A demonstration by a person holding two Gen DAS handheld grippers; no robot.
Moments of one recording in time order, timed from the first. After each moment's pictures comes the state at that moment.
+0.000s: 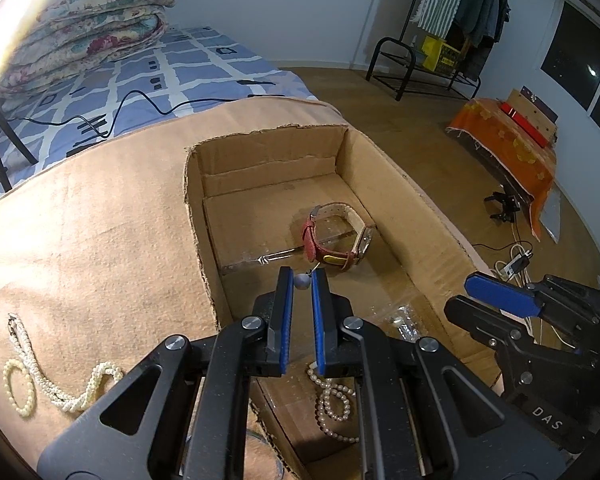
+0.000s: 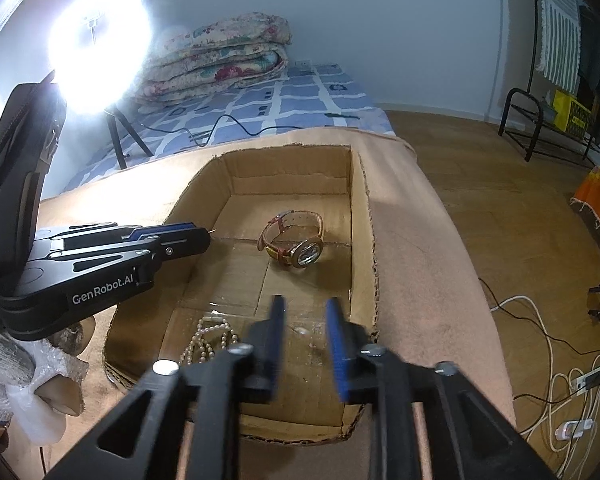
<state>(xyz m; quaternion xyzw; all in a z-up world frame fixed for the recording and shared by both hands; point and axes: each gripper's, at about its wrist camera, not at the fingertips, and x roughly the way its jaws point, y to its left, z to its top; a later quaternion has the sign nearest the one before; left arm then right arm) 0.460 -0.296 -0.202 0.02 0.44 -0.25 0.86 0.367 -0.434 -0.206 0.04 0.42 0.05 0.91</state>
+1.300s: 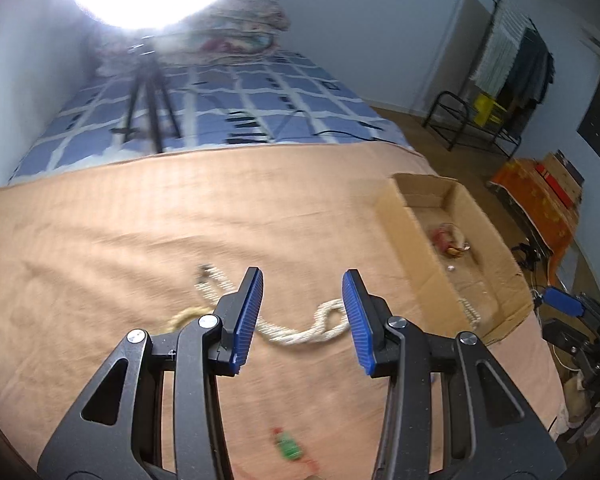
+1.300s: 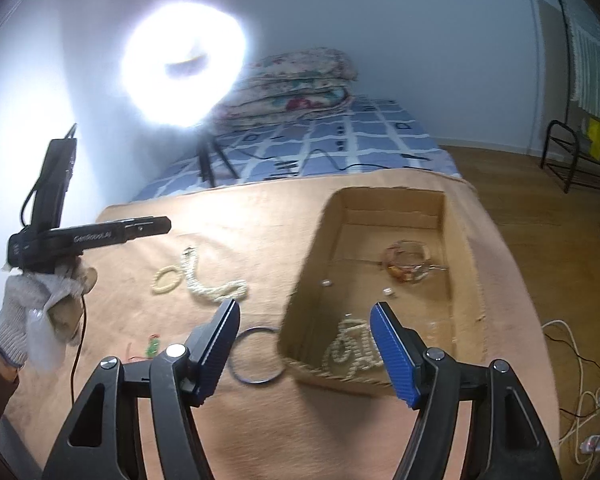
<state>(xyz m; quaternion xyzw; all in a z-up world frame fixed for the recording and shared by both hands) 0.431 -0.065 -0.158 -0.05 0.42 -0.16 0.89 0.306 -0.349 -0.154 0.05 0.36 0.16 0.92</state>
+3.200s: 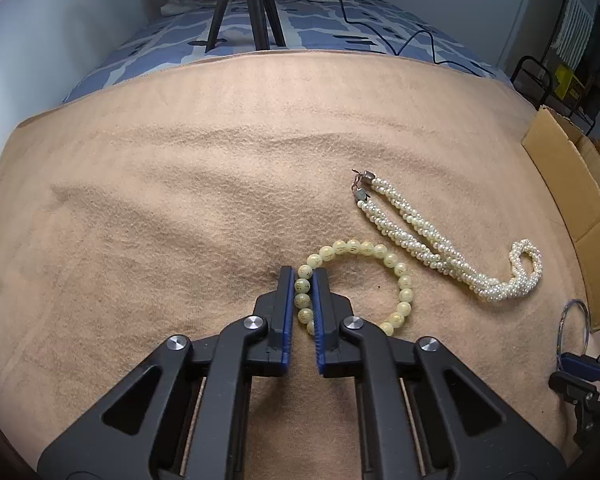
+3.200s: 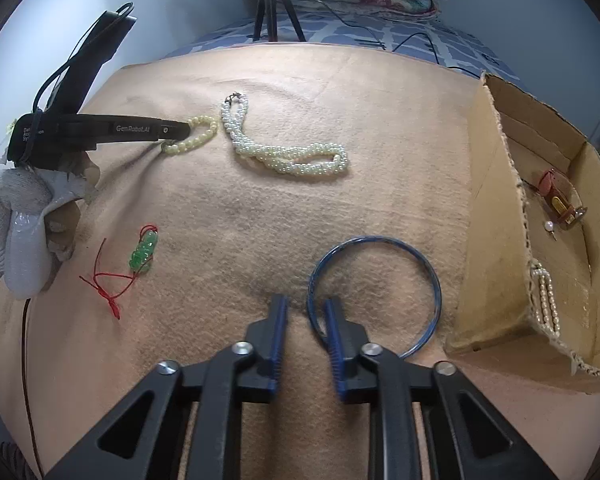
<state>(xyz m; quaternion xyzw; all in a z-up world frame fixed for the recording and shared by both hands) 0.463 -0.007 -0.274 -0.01 0.49 -0.04 0.87 0.338 -0.229 -0.266 -0.07 0.50 0.20 0.84</state>
